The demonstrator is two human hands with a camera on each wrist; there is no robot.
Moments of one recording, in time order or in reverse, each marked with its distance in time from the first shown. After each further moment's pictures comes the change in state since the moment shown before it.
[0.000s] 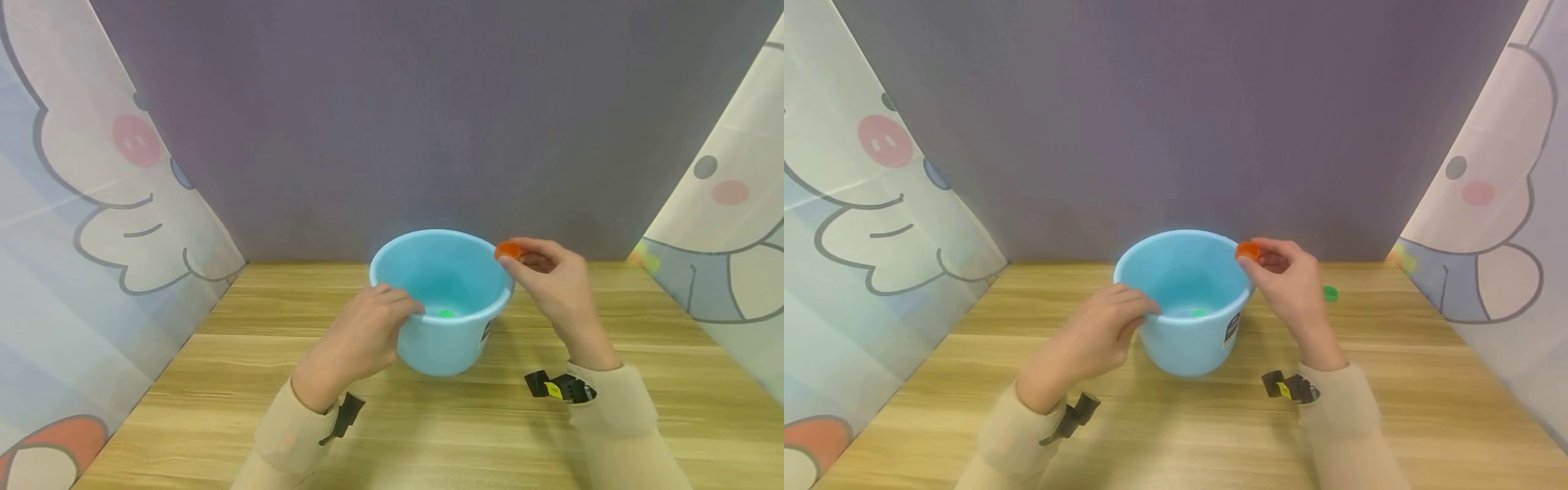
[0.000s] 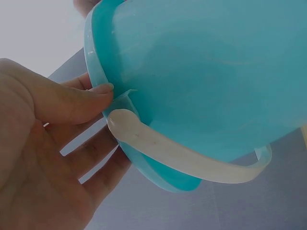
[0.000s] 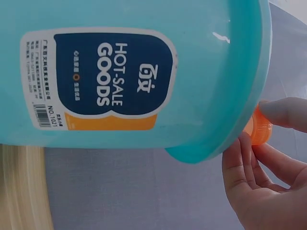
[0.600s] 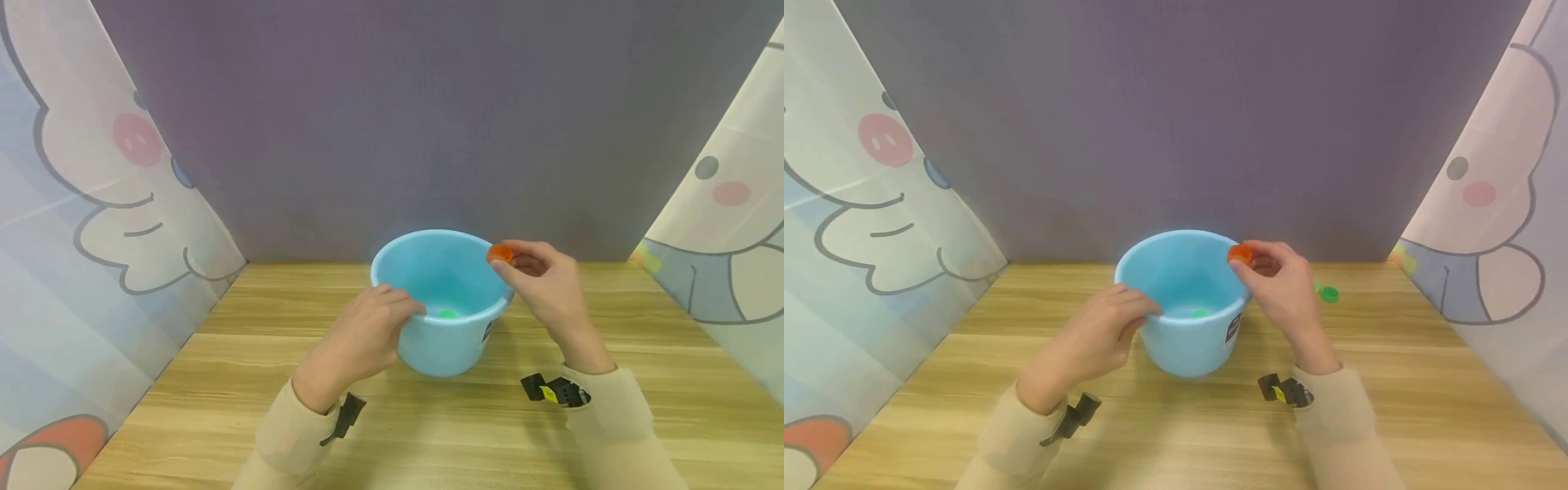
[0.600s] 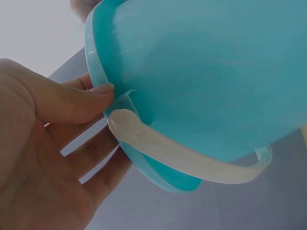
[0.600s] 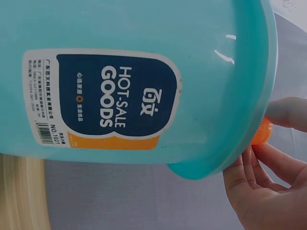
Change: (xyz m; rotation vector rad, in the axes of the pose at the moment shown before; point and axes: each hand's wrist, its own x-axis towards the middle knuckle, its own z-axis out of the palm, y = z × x) left_hand 0.000 0.000 0.000 0.006 0.005 0.006; right_hand -0.004 -0.005 0.009 -0.007 -0.024 -0.048
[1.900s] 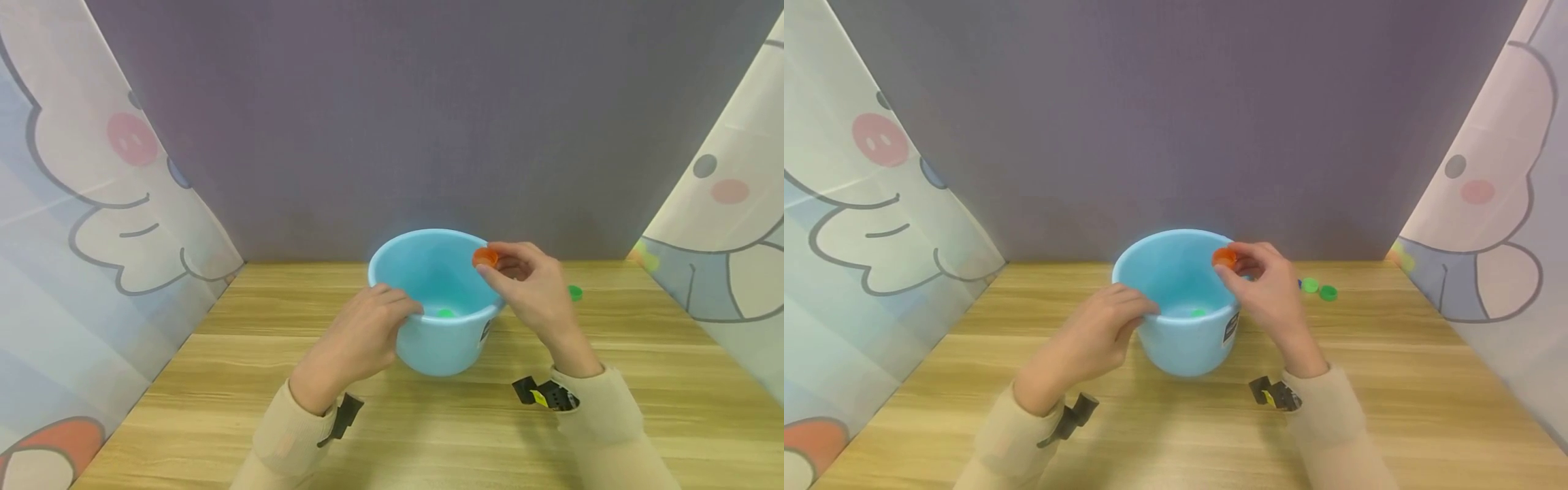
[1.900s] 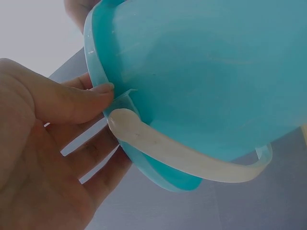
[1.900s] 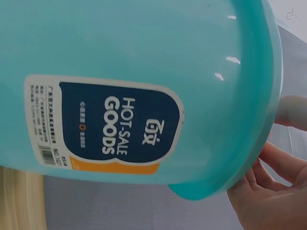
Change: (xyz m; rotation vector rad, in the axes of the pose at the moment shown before) left_hand 0.001 0.001 -0.001 0.000 -0.009 -0.013; right_hand -0.003 -0.007 0.010 -0.053 -0.042 -0.081
